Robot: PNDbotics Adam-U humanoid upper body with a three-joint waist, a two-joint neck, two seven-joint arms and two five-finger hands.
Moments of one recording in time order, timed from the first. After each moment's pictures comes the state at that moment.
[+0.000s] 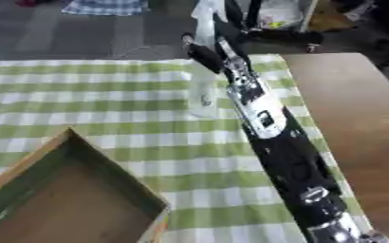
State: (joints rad) left arm -0.10 0.28 0.19 -1.89 0.26 0.00 0.14; right arm -0.86 -0.50 -0.01 -1.40 0.09 0.41 -0.04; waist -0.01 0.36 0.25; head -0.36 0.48
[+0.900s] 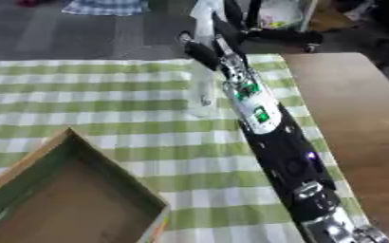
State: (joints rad) left arm -0.10 0.28 0.19 -1.89 0.26 -0.01 0.13; right arm -0.88 -0.50 -0.01 -1.37 0.11 0.41 -0.04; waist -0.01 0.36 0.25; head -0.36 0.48
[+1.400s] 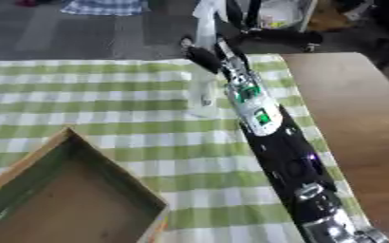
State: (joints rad) left arm -0.10 0.28 0.19 -1.89 0.26 0.00 0.13; right arm -0.86 -0.50 -0.01 -1.36 0.11 0.41 -0.04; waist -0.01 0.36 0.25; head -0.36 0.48
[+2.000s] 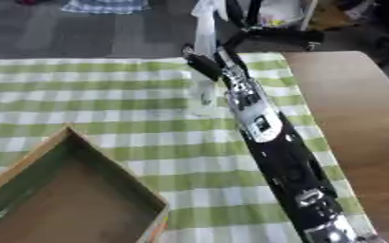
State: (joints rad) left arm -0.10 0.28 0.19 -1.89 0.26 0.00 0.13; right arm -0.83 -0.49 -0.01 -1.36 0.11 0.41 -0.03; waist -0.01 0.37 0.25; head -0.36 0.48
